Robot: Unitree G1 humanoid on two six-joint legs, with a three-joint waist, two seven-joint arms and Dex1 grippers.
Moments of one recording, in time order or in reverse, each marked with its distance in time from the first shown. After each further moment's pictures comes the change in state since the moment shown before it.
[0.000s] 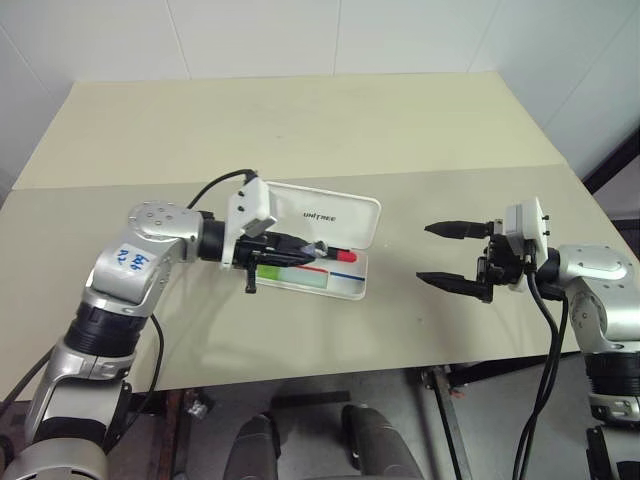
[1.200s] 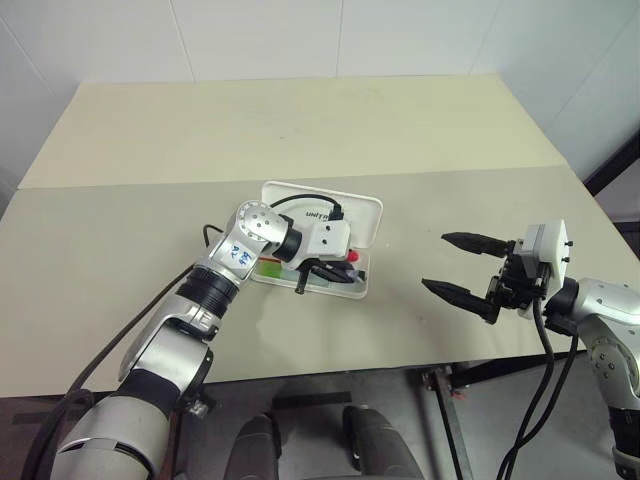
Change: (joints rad) left arm -0.232 -0.323 -0.198 0.632 0.402 -0.541 -0.086; right arm 0.238 0.001 -0.094 -0.289 0.084 0.083 -0.247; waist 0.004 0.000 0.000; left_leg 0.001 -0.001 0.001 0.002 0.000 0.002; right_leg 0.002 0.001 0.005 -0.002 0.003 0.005
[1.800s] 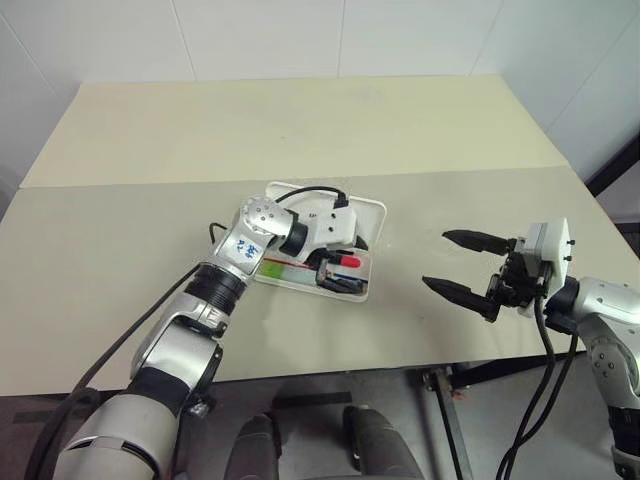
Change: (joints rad) left arm -0.015 -0.062 0.079 -0.038 -0.057 0.092 -0.017; right arm -0.018 0.004 0.002 0.014 0.007 -0.022 -0.002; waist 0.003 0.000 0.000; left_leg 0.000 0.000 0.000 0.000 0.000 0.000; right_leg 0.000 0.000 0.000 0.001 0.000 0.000
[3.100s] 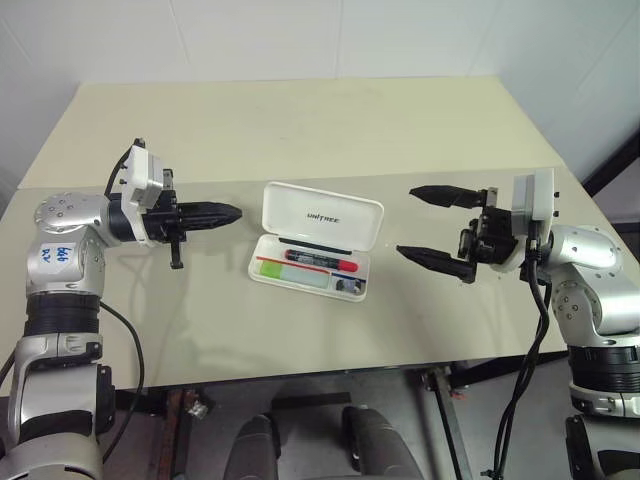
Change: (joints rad) left arm 0.213 0.446 0.475 -0.059 -0.391 0.051 -0.118; right arm -0.321 0.077 0.128 0.152 0.008 -0.073 0.173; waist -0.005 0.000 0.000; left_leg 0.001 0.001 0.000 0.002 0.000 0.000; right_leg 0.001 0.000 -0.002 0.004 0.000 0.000
